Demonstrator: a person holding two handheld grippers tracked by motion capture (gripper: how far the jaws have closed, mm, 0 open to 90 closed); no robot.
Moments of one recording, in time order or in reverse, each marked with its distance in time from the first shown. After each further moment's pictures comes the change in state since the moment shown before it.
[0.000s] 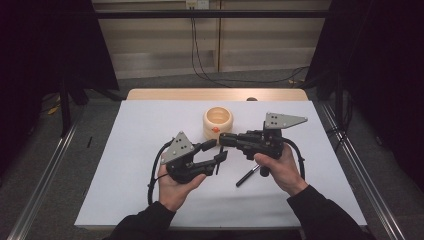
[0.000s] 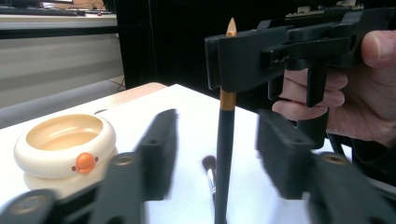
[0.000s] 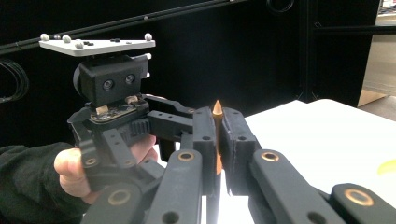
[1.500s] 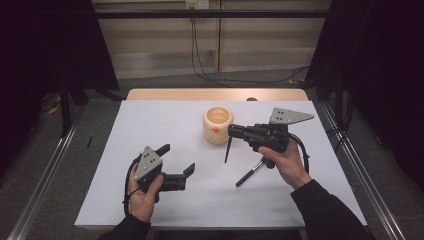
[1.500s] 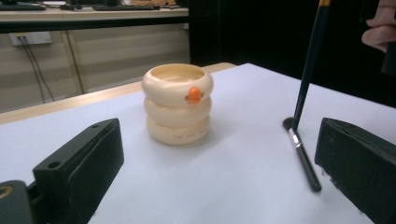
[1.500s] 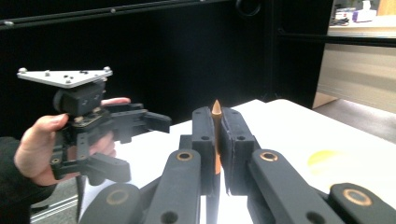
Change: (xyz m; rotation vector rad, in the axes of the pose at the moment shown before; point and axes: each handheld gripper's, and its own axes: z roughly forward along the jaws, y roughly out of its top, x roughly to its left) left arm 0.036 -0.058 -0.058 0.010 0.281 0.016; right arm -0.023 -0.001 -0.012 0.002 -0.131 -0.054
